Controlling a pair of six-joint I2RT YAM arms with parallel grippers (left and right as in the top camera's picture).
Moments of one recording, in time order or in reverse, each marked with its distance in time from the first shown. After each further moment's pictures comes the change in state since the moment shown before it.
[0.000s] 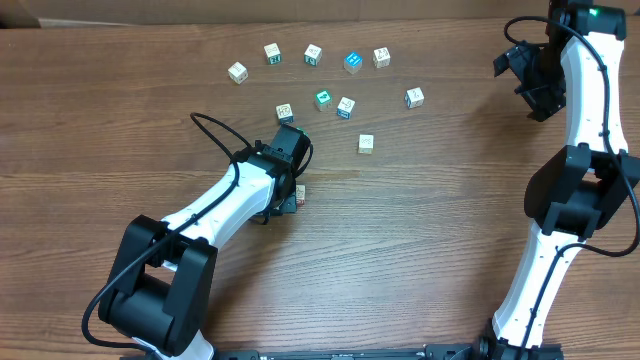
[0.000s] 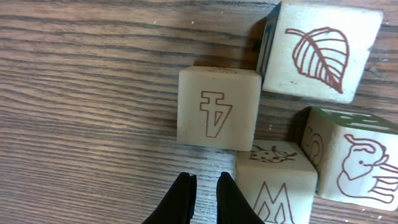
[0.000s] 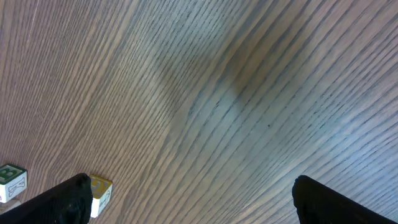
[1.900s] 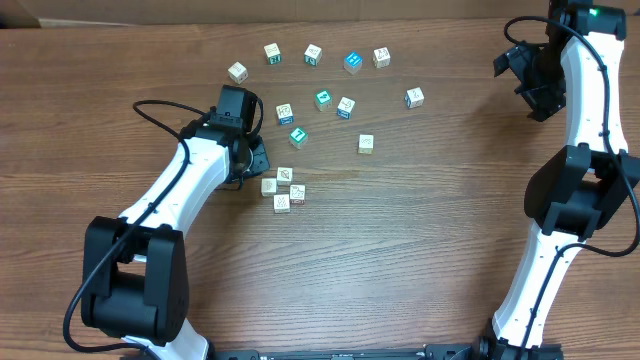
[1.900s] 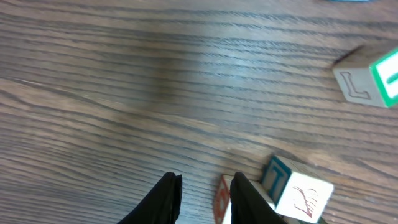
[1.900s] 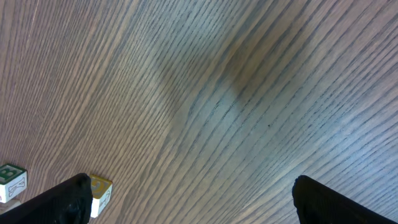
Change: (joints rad) left arm 0.241 0.002 0.121 0.071 0.157 0.008; right arm 0.000 0.000 0.000 0.000 0.000 0.000
